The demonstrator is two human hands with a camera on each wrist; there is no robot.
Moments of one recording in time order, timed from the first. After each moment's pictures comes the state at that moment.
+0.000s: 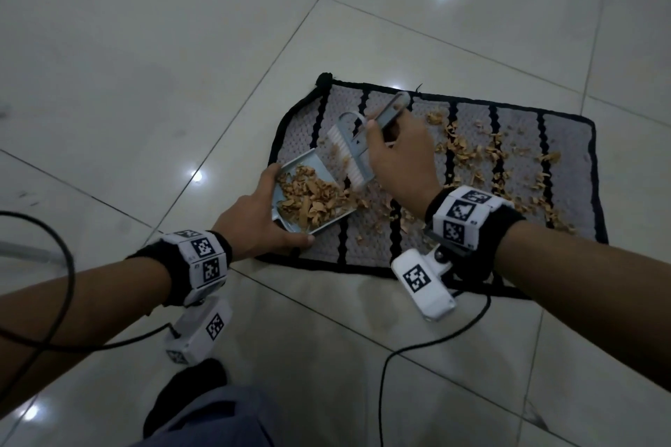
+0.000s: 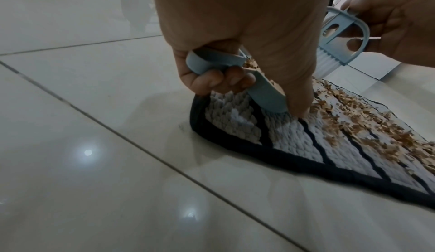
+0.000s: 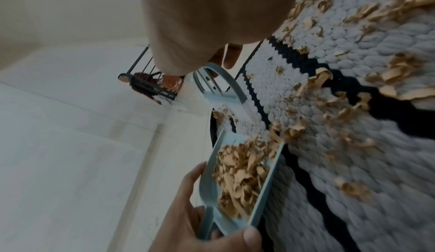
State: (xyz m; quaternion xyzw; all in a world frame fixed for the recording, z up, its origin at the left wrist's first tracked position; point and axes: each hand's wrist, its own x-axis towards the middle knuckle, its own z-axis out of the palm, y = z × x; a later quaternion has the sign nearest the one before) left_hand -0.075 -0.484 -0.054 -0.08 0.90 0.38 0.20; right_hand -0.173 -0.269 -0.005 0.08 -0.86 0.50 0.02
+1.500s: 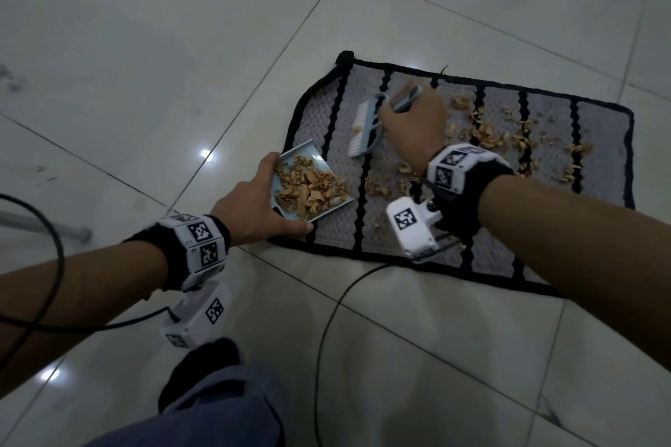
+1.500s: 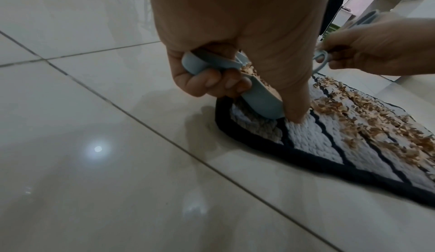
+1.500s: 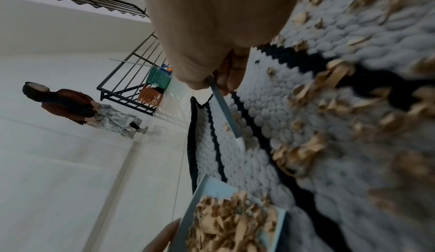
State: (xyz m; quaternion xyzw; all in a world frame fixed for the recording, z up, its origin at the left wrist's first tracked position) left_hand -0.067 -0.505 -0.060 -0.10 0.91 0.35 0.21; right_hand -0.220 -0.279 -0.043 0.00 -0.89 0.45 0.00
